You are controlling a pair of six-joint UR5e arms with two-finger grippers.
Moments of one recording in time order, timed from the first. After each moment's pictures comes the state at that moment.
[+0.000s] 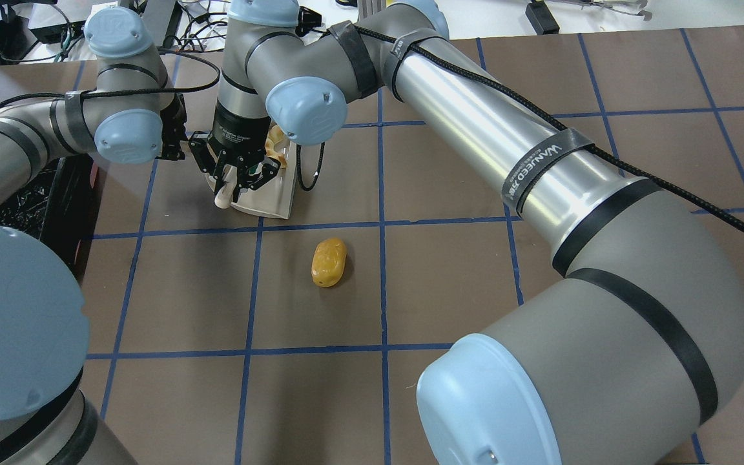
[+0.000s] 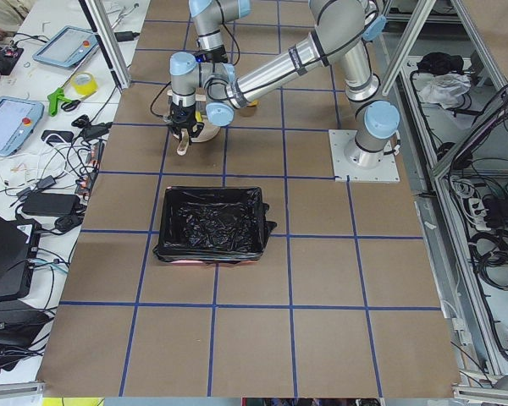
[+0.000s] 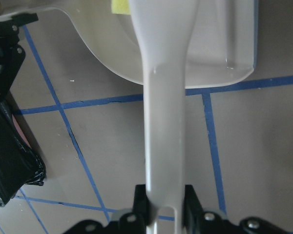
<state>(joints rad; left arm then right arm) -1.43 -2.10 -1.58 -0.88 1.74 -1.33 2.09 -0.82 1.00 -1.74 -1.08 0.67</state>
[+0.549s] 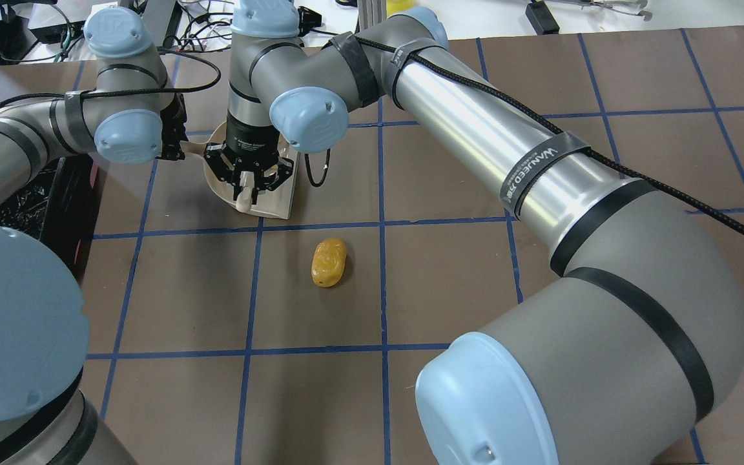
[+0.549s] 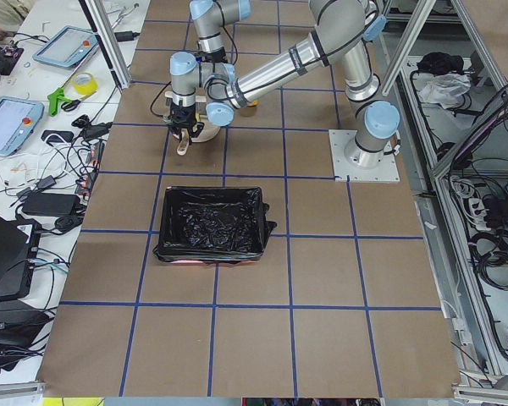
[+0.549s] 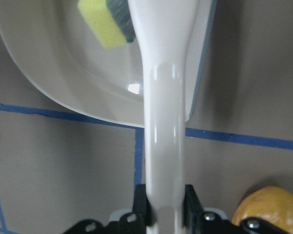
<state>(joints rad) -1.43 -2.10 -1.58 -0.88 1.74 -1.33 2.08 -0.81 1.07 -1.76 -1.27 0.40</state>
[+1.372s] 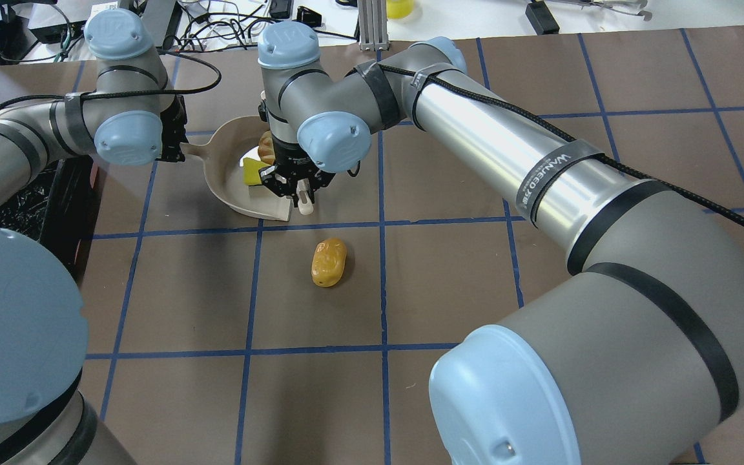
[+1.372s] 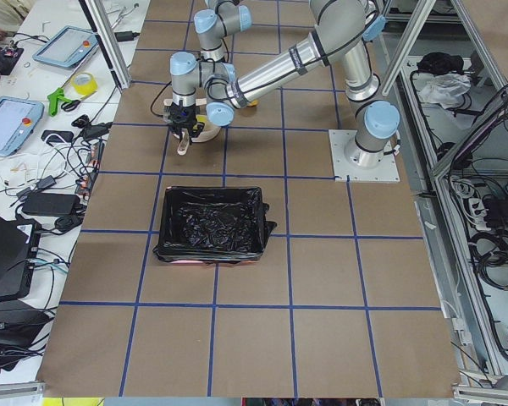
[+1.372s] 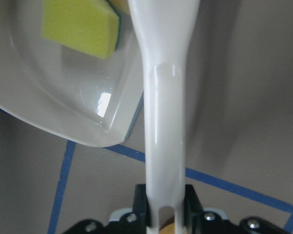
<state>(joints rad) -1.43 -2.10 -1.60 -0.87 1.74 -1.33 2.05 -0.85 1.16 -1.82 -1.40 0.17</state>
